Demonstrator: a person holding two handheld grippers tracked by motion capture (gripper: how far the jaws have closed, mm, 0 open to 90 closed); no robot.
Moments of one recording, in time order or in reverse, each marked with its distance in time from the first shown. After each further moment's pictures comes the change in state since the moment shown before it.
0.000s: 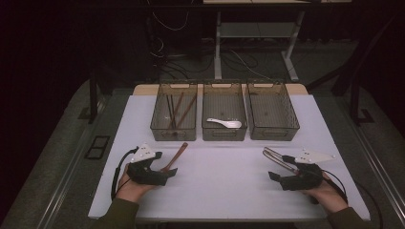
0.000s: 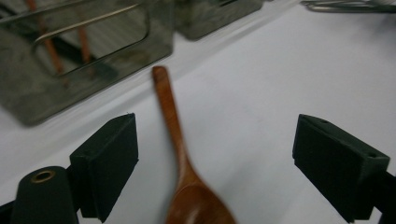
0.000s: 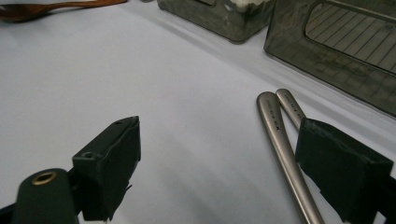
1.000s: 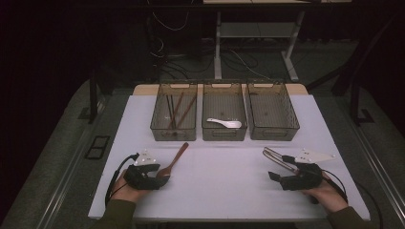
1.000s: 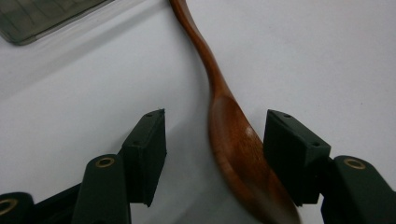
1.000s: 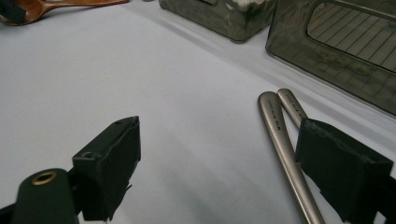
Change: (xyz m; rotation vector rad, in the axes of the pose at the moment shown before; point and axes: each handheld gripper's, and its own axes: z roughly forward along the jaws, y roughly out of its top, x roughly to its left) left arm -0.001 -0.015 0.004 0.202 -0.001 0.045; right arm -0.001 0.000 0.000 -0.001 0.006 0.000
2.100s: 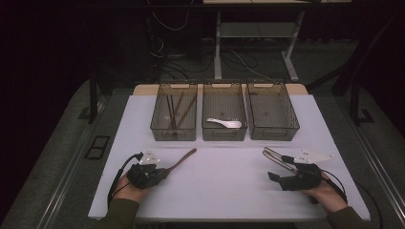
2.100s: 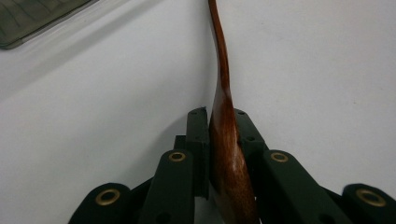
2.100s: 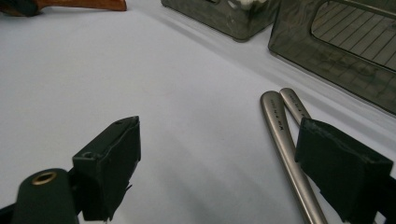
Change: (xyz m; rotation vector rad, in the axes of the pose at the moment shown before) left arm -0.004 0.007 0.001 0.046 0.003 0.014; right arm 0.002 0.000 0.001 0.006 0.002 -0.011
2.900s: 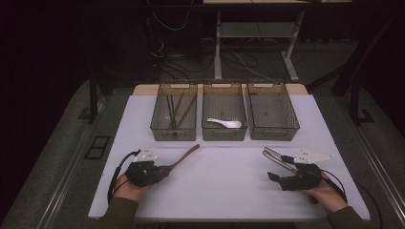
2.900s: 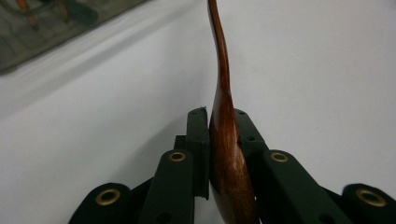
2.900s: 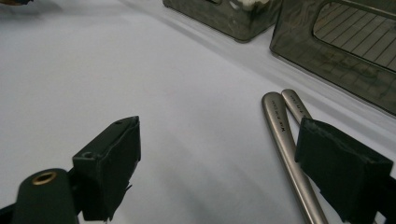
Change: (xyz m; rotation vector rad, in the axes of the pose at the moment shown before) left arm 0.001 0.009 -0.010 -0.105 -0.080 -0.047; right arm 0.000 0.000 0.000 -0.001 0.005 -0.001
